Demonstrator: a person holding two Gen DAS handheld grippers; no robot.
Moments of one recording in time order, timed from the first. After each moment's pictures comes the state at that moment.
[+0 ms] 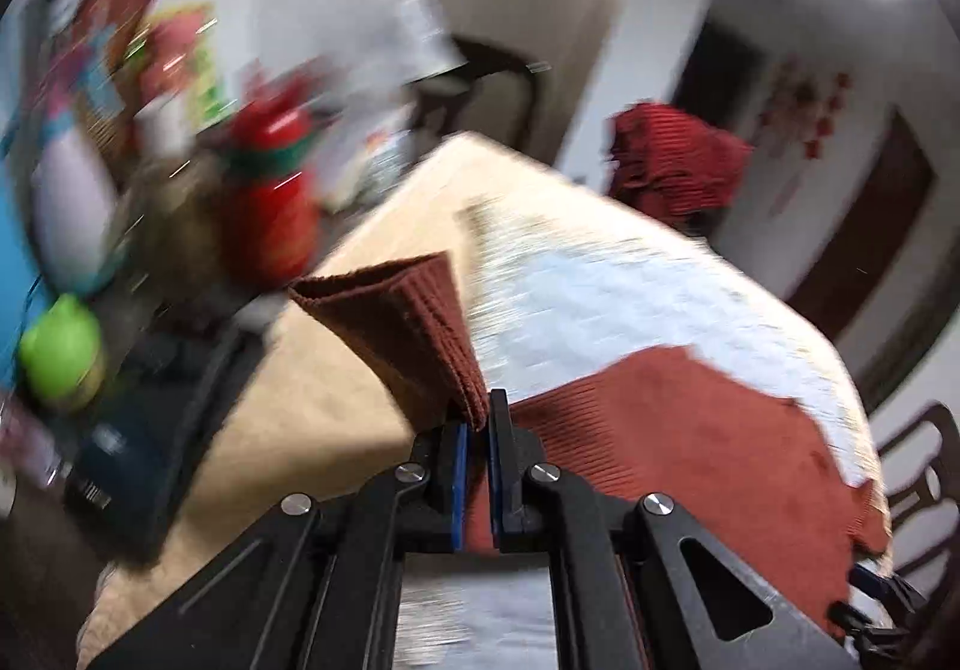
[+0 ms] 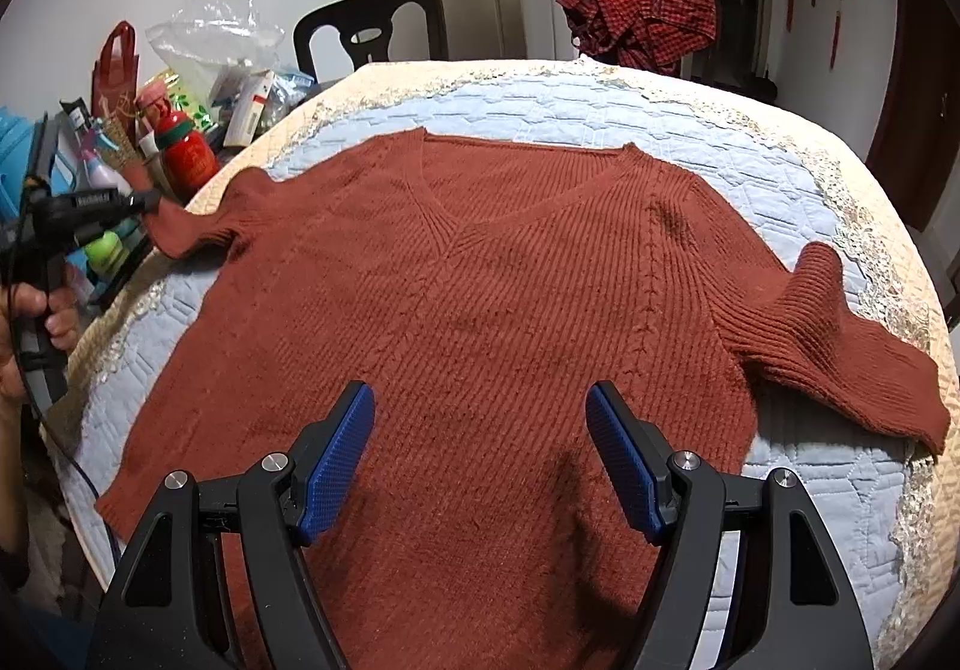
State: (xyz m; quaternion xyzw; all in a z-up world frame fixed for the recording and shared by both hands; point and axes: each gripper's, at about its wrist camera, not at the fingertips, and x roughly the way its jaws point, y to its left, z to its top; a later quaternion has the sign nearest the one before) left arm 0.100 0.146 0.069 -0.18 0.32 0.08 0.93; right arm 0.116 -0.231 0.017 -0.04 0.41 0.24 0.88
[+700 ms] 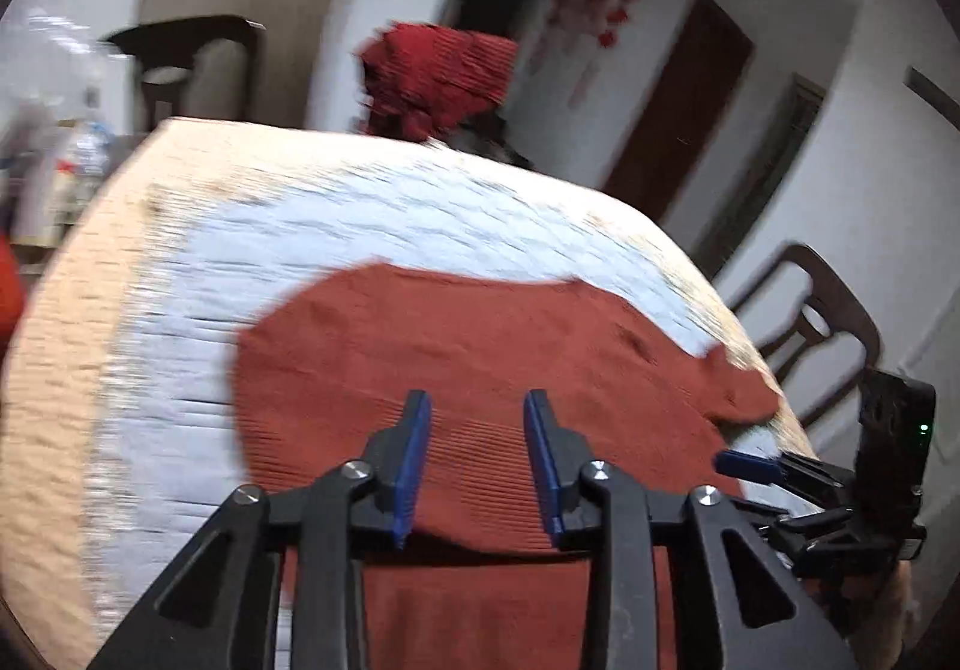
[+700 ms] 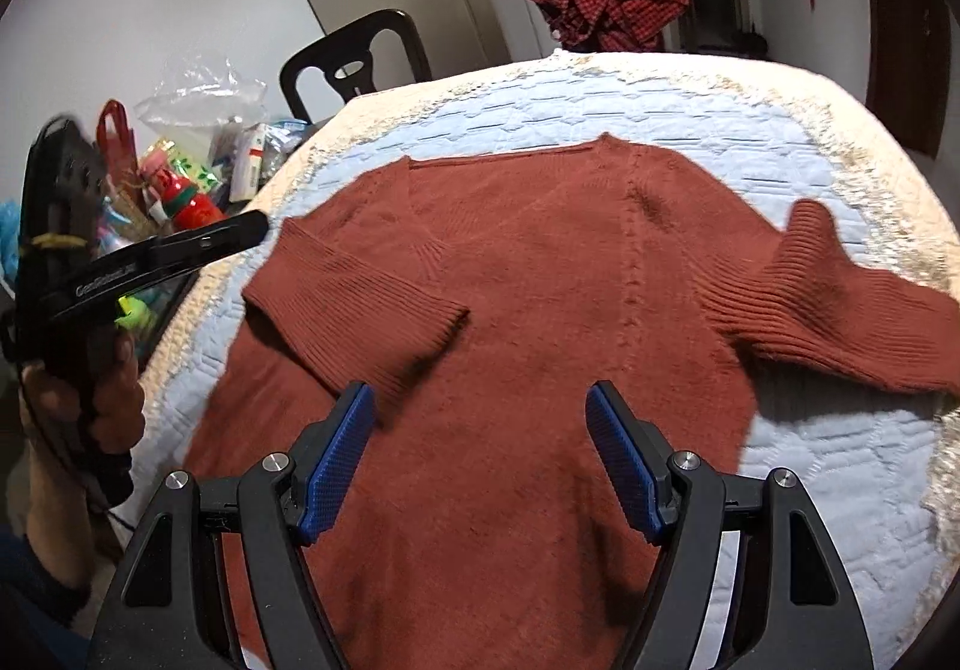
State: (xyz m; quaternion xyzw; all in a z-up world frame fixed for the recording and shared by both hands) left arm 0.137 0.032 0.068 -0.11 0.35 -0.14 0.92; right arm 0.133 -0.249 0.021 0.06 0.42 0.25 0.87
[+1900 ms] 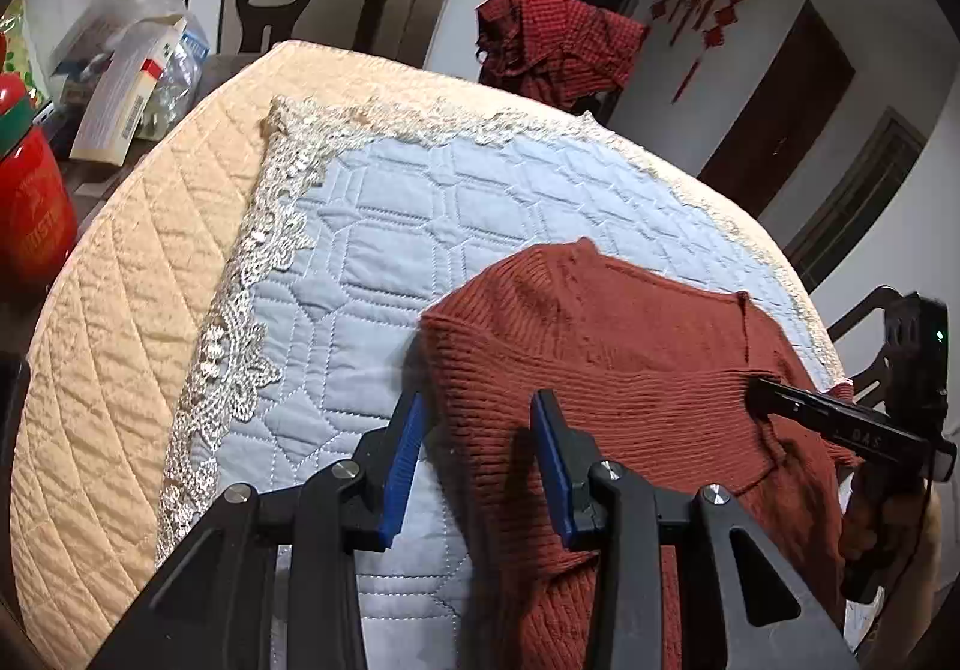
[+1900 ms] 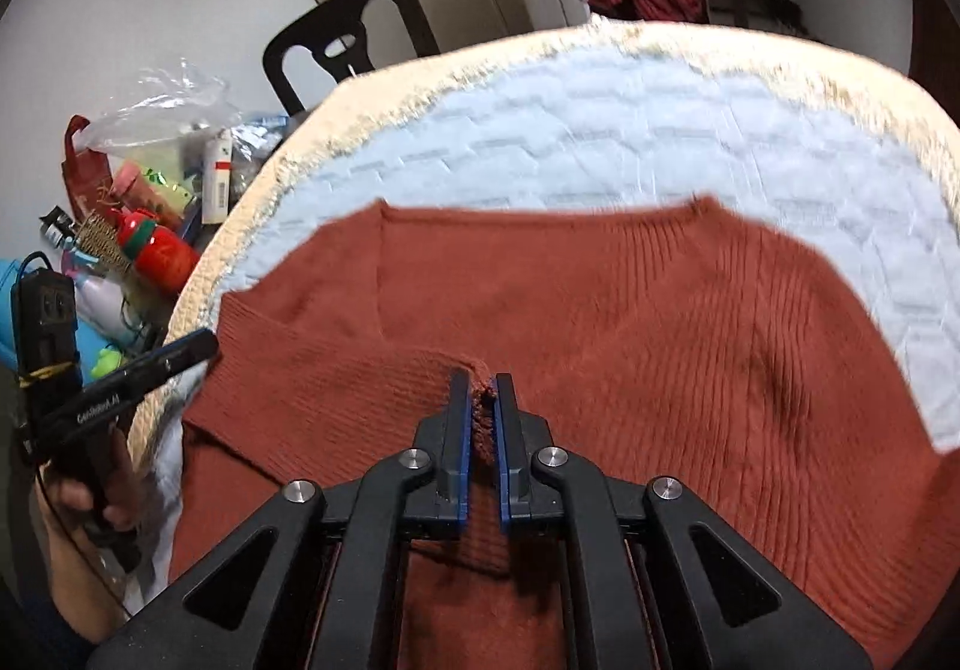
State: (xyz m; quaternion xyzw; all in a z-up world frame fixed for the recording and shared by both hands) left arm 0.186 0.098 0.011 -0.15 0.42 -0.06 0.90; right arm 0.262 -0.202 -0.003 0.06 0.47 0.27 0.84
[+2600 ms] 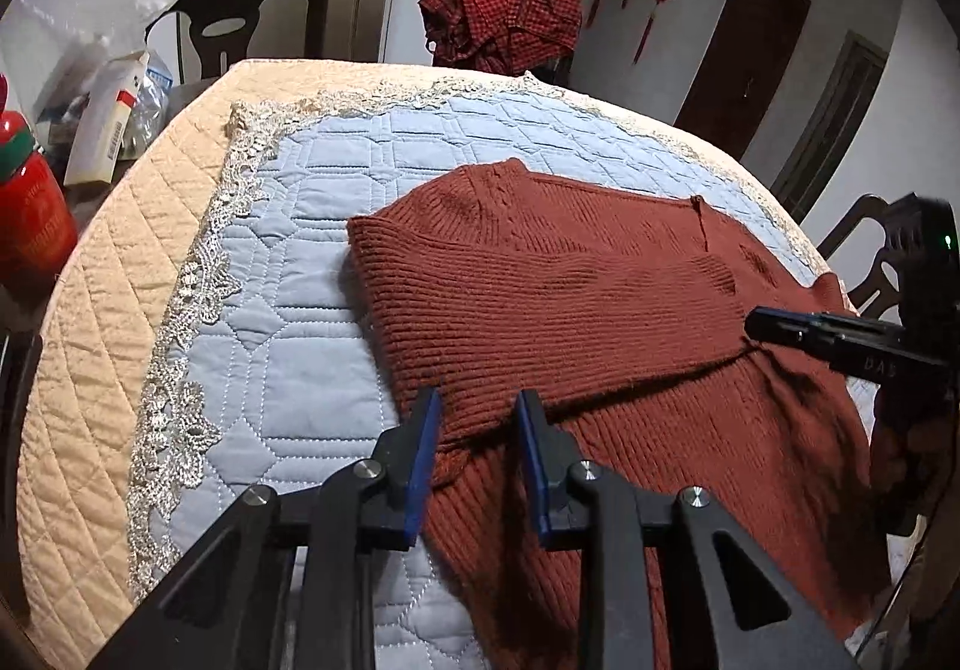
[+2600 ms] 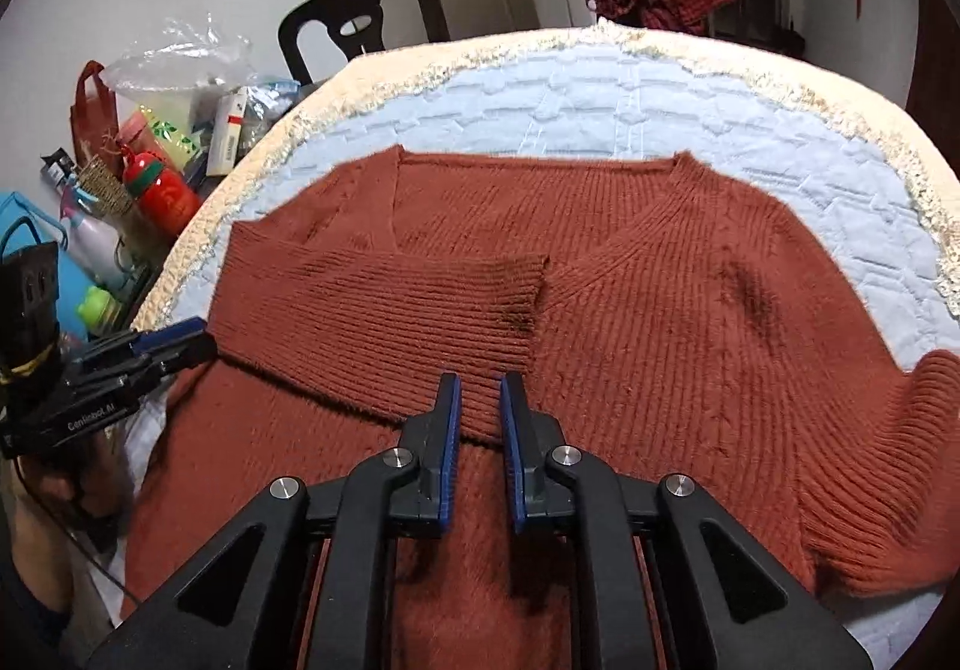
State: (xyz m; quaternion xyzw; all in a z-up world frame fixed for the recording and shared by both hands) left arm 0.135 0.063 0.006 -0.06 0.41 -0.09 0.90; right arm 0.215 -0.213 0.001 0.01 0.45 0.27 0.85
